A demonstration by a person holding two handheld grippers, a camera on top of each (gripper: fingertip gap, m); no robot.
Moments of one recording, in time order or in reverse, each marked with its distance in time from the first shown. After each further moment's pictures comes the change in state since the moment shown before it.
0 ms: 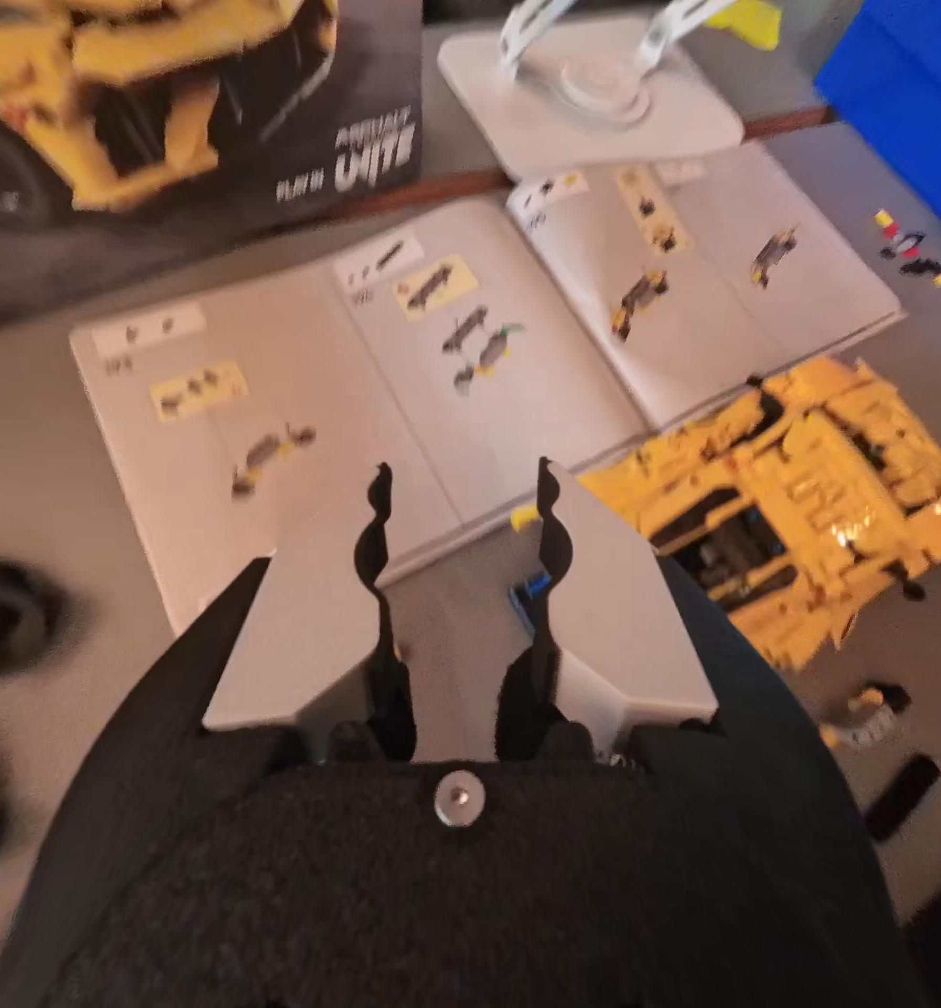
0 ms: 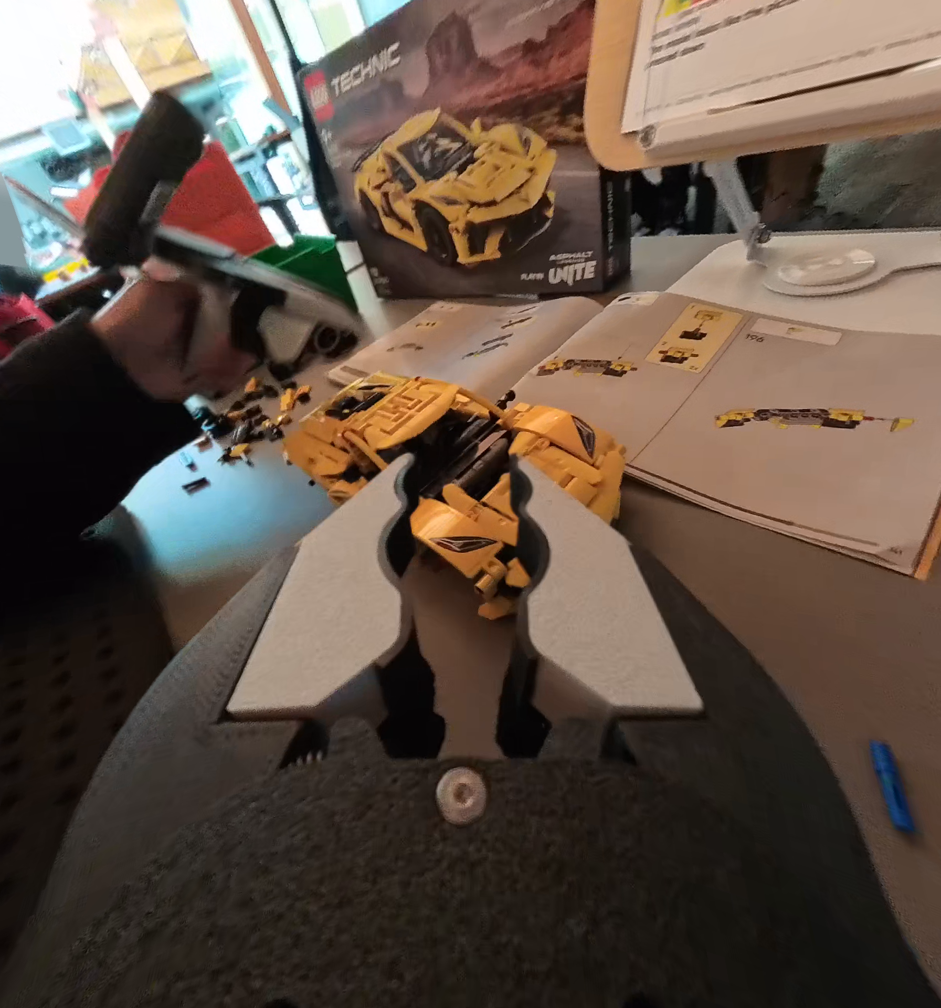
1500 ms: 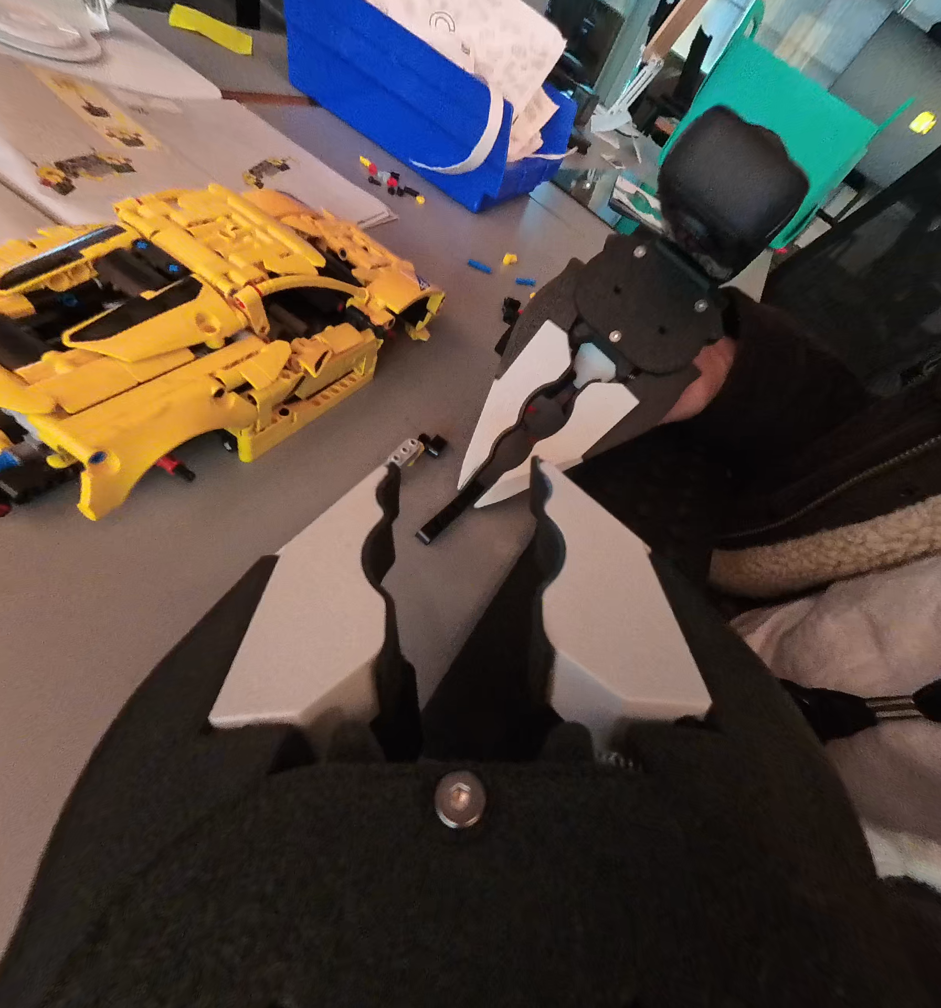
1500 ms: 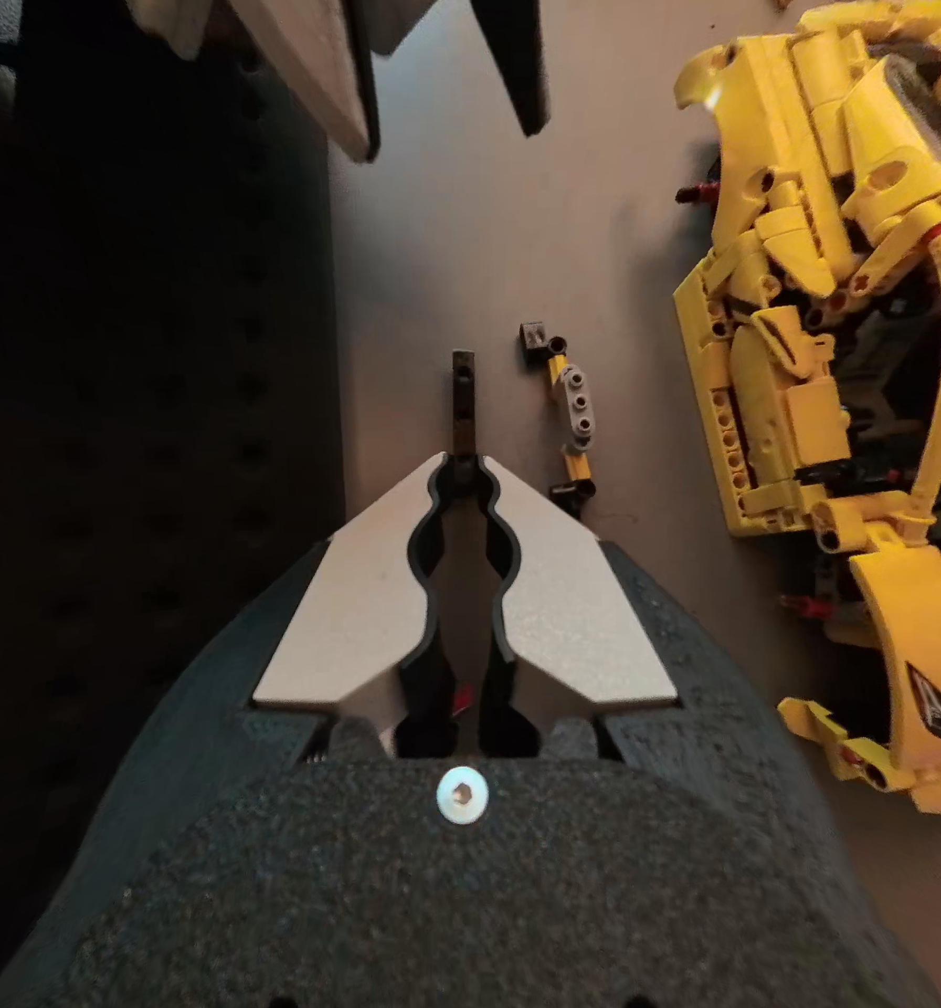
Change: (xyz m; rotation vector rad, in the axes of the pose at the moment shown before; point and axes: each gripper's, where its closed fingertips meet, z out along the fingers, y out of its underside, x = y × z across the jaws) left arm 0.193 0.112 -0.098 0.174 0.595 0.092; right arm -0.126 0.139 0.025 -0.679 -0.419 -0.619
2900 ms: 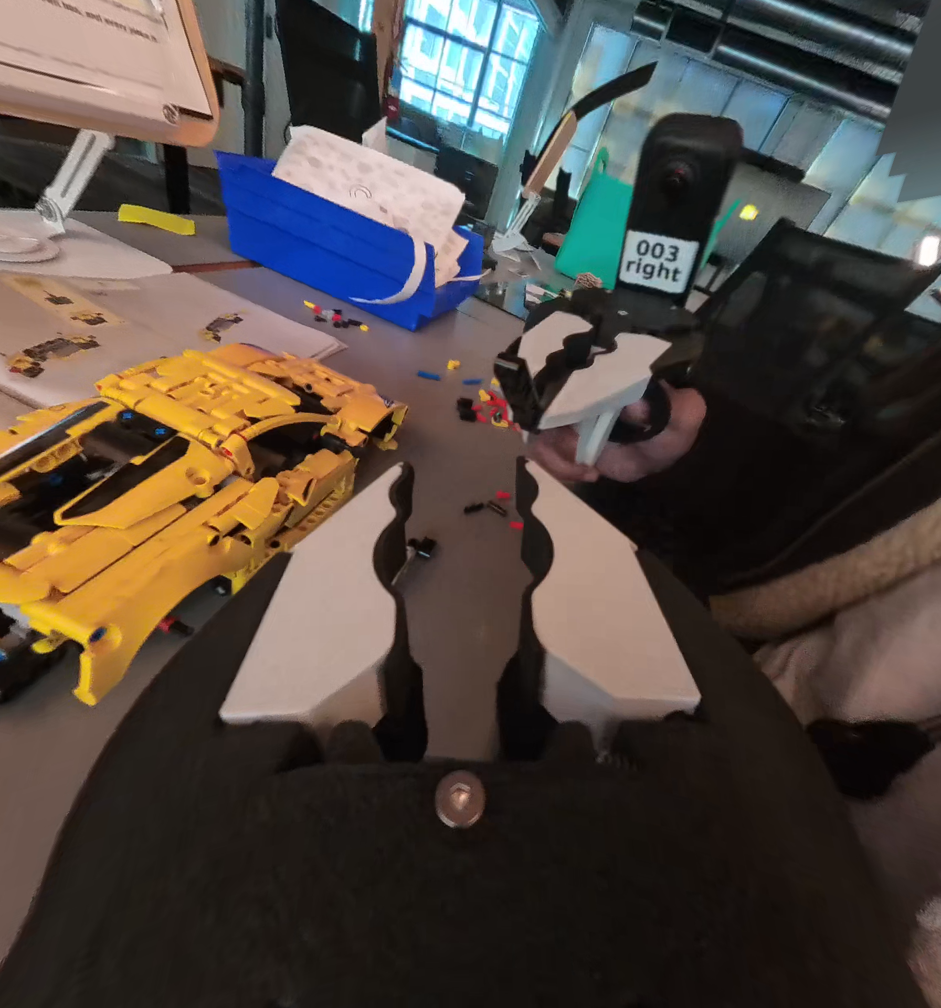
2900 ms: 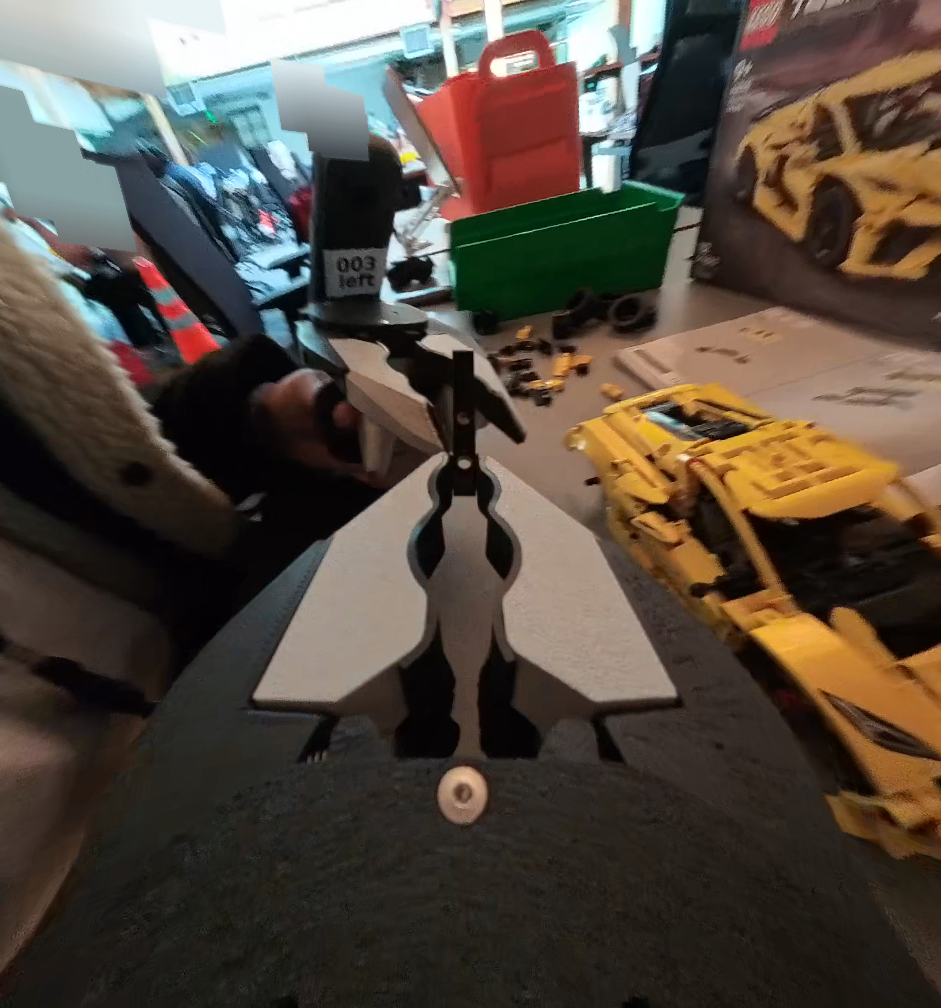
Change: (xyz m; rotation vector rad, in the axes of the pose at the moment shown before) left arm 0.006 -0.038 0.009 0.205 0.173 0.119; right arm 0.014 -0.087 -0.079 0.686 -0.020 0.263
